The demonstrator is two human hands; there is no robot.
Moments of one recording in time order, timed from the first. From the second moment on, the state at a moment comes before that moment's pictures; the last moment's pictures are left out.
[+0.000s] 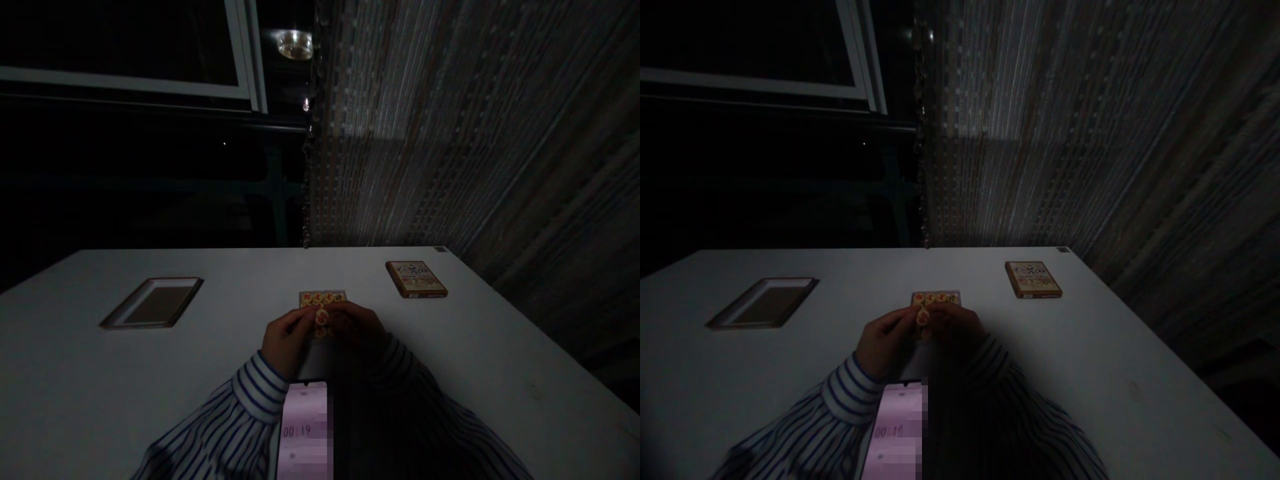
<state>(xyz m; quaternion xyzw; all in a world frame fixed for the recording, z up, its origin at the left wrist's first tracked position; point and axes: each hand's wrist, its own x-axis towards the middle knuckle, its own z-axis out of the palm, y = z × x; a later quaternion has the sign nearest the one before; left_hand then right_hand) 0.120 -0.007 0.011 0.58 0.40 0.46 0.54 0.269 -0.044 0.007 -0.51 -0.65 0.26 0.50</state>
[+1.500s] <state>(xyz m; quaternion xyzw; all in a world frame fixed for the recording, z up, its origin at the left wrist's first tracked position) 0.121 -0.007 0.012 0.48 0.40 0.48 0.62 0.274 -0.042 0.004 -0.50 -0.65 0.27 0.50</state>
